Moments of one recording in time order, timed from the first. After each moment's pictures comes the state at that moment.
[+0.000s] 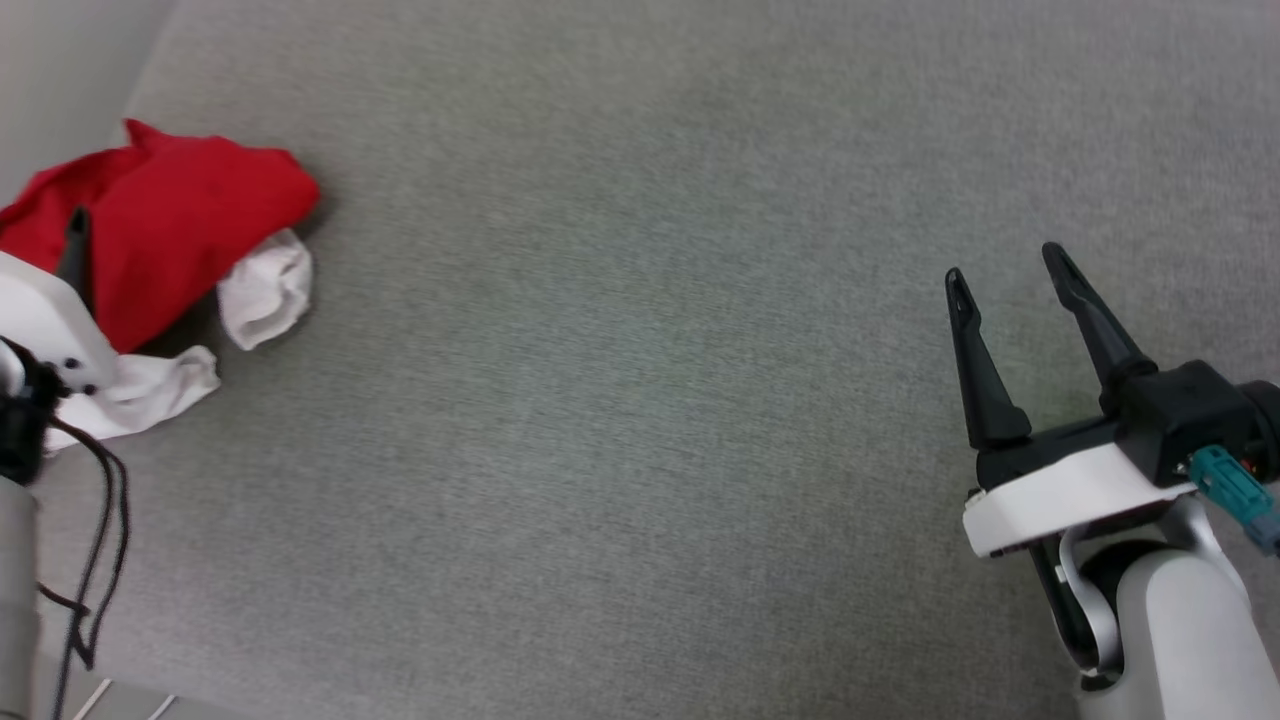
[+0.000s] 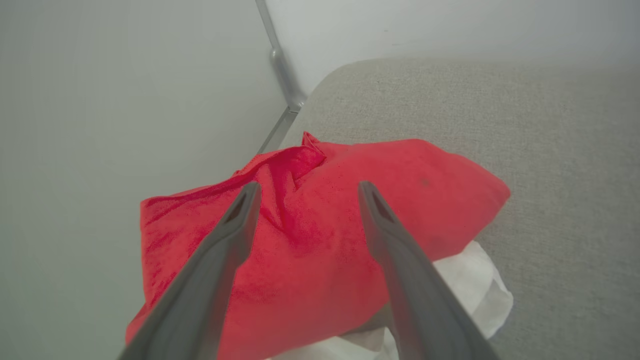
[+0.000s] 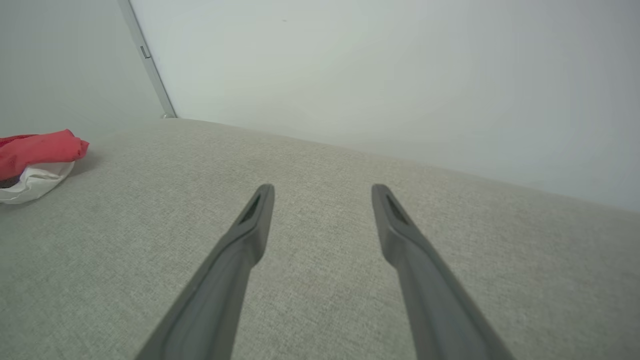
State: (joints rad) left arm -0.72 0.47 0.09 0.70 -0.31 -0.13 0.07; right arm -0.23 -0.05 0.07 -0.10 -0.02 0.13 -0.01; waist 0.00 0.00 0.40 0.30
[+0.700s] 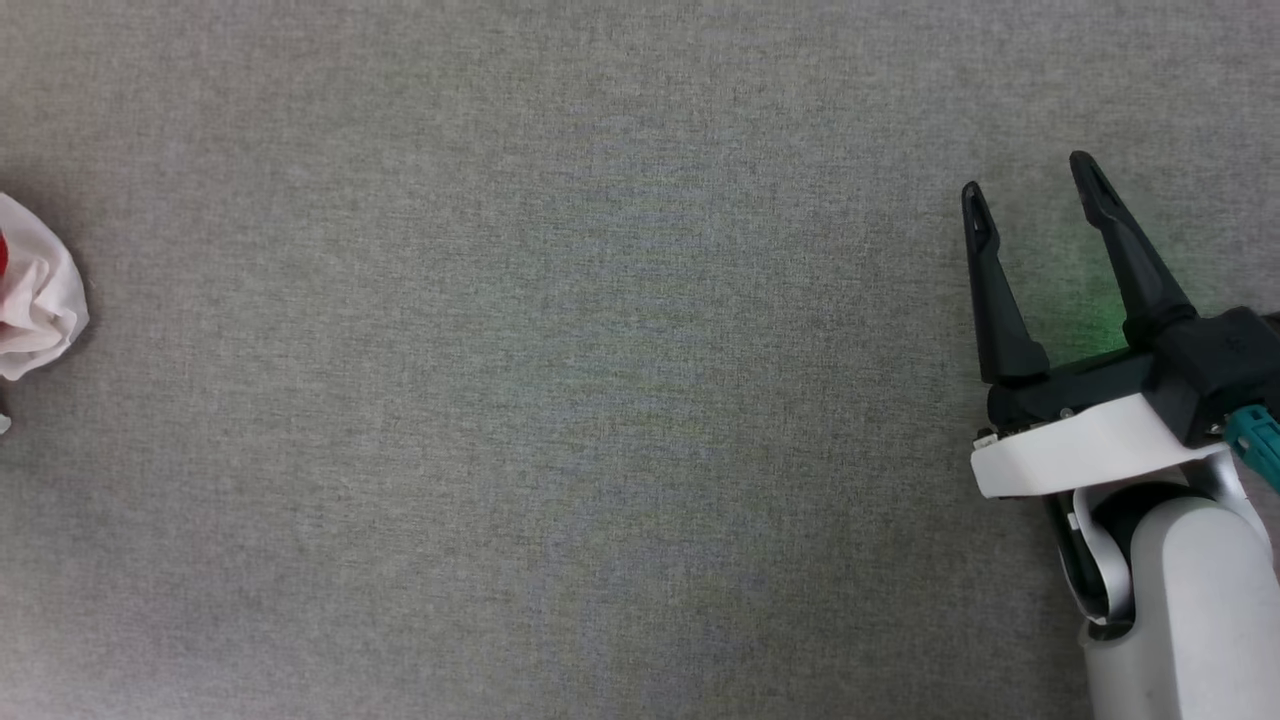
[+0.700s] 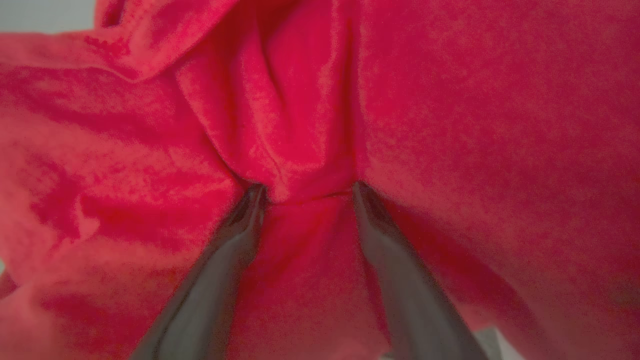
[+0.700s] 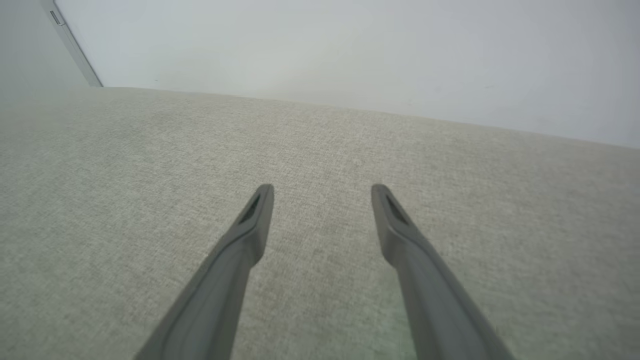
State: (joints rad) left arm -0.87 0.72 -0.07 0.98 -0.65 -0.13 0.59; right arm -0.33 -0.05 0.07 -0.13 -0.04 0.13 -0.04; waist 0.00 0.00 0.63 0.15
